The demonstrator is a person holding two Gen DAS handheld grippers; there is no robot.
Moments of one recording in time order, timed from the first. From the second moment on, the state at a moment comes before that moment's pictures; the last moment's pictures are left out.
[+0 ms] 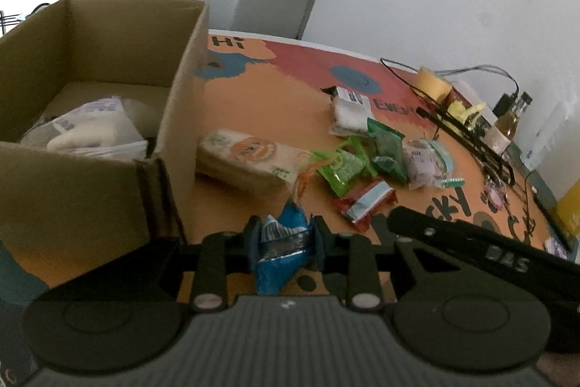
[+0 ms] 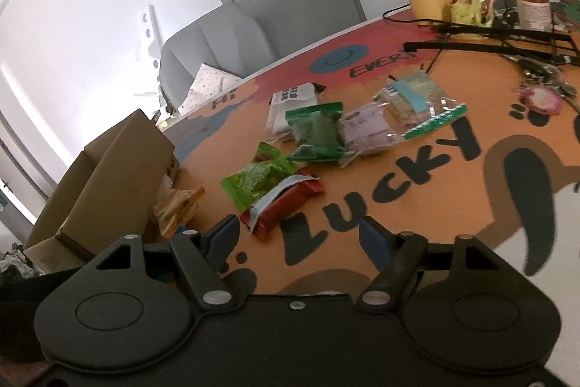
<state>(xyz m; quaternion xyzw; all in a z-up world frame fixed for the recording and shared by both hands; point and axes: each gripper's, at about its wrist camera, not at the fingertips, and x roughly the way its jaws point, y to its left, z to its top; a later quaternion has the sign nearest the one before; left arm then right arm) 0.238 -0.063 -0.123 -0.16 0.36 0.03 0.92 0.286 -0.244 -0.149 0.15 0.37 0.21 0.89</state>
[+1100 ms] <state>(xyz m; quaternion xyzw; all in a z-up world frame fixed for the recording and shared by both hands) 0.241 -0.083 -0.130 -0.18 0.36 0.01 0.91 0.283 -0.255 -0.146 0.11 0.38 0.15 0.91</state>
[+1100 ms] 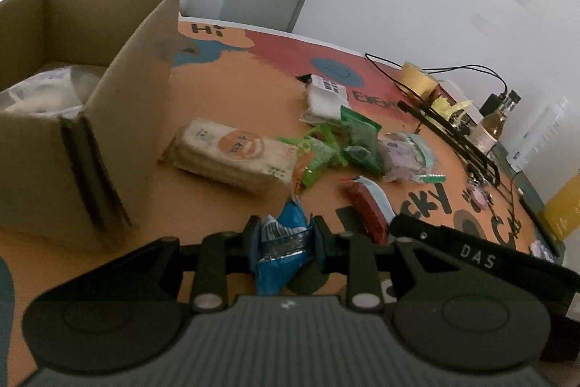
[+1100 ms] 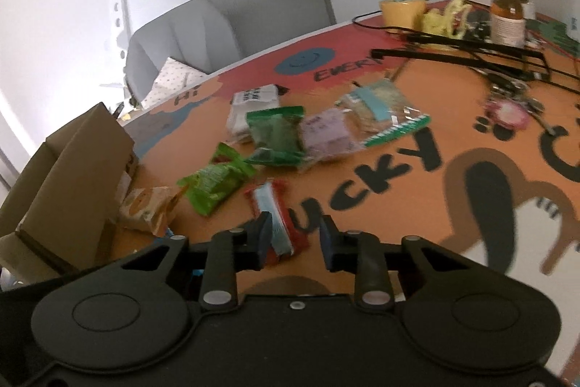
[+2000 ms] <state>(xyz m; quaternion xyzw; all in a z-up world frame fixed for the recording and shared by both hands) 0.221 -0.091 -0.080 -0.16 0.30 -0.03 0.94 0.269 -0.245 -0.128 0.08 0.34 0.18 0.92</state>
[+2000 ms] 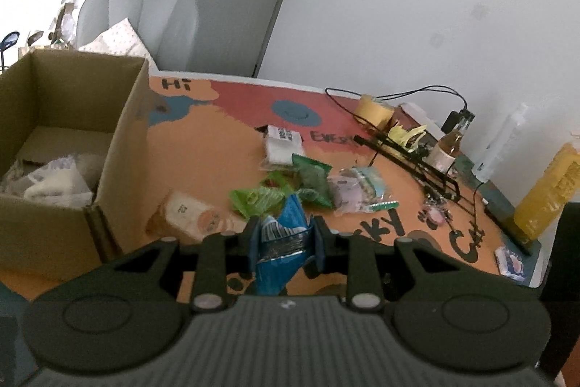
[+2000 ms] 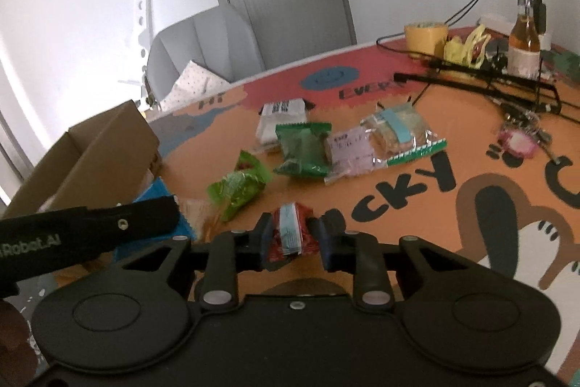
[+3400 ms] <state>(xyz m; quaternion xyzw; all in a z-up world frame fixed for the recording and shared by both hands) 0.207 -0.049 -0.085 -0.18 0.31 0.01 0.93 0.271 -0.209 -0.155 -0.01 0.34 0.16 0.93</state>
